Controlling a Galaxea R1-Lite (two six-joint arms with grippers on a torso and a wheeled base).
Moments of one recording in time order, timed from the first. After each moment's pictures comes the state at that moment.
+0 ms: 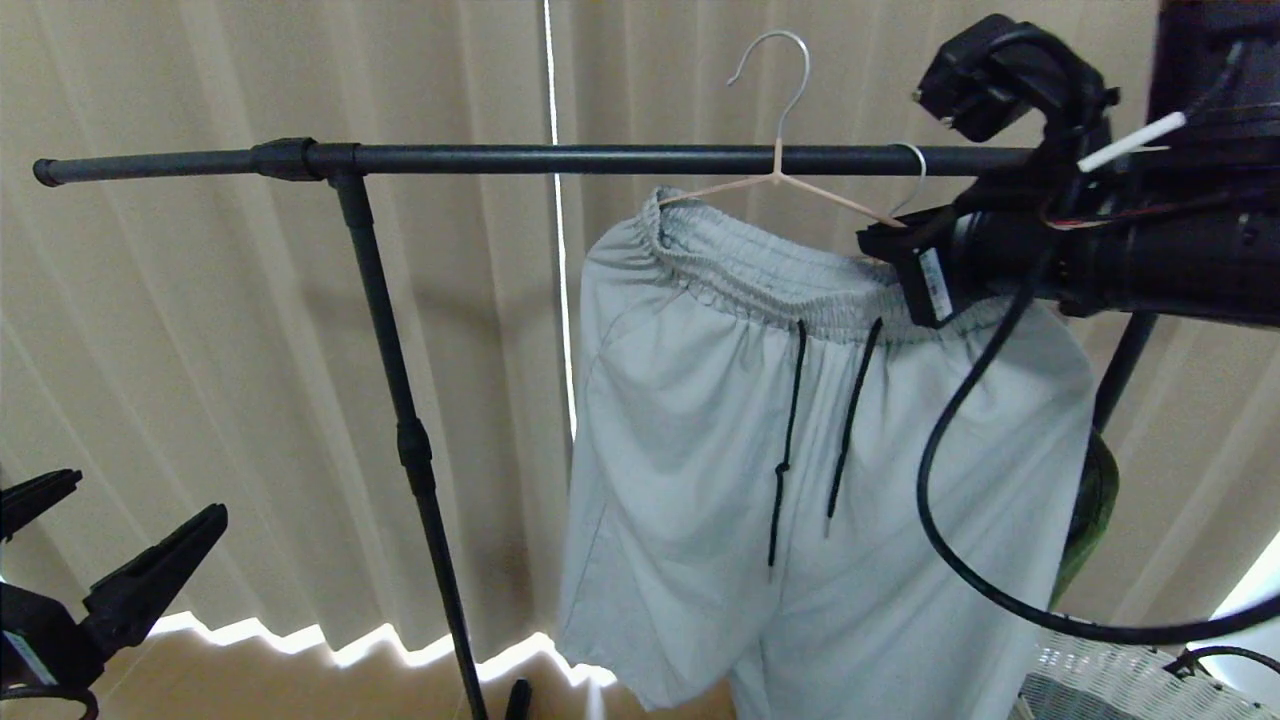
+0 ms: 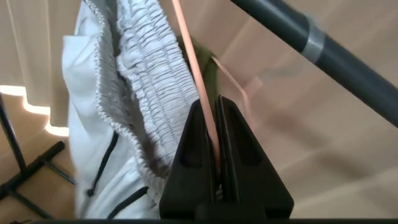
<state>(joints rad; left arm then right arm) -0.02 0.89 -0.24 -0.56 -0.10 0.17 0.57 1.61 -1.41 0.06 -0.25 -0.32</state>
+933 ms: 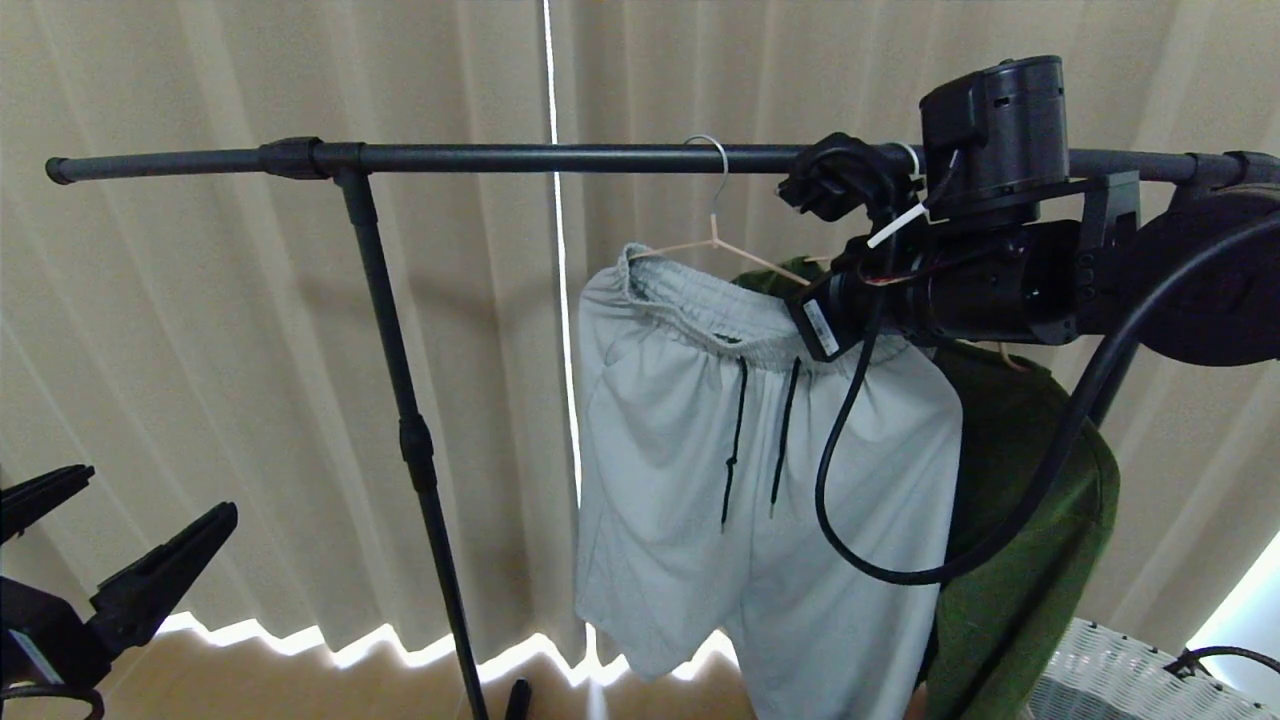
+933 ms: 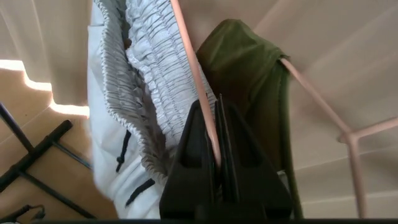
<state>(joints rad) -0.05 0.89 -0.25 -0.57 -0.10 0.17 0.57 1.83 -1.54 0.13 -0.26 -0.26</state>
